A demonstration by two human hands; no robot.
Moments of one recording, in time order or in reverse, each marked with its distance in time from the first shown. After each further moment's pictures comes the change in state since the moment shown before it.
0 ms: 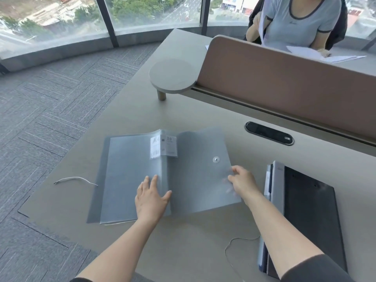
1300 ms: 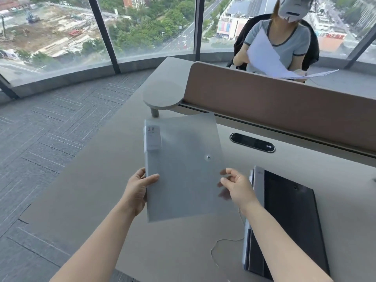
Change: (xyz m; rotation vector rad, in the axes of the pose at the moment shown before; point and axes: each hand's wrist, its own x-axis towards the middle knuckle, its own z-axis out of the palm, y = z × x) left_hand -0.021 0.048 -0.077 -1.305 -0.289 -0.039; right_hand -0.062 -0.002 -0.046 0.332 -0.049 -0.227
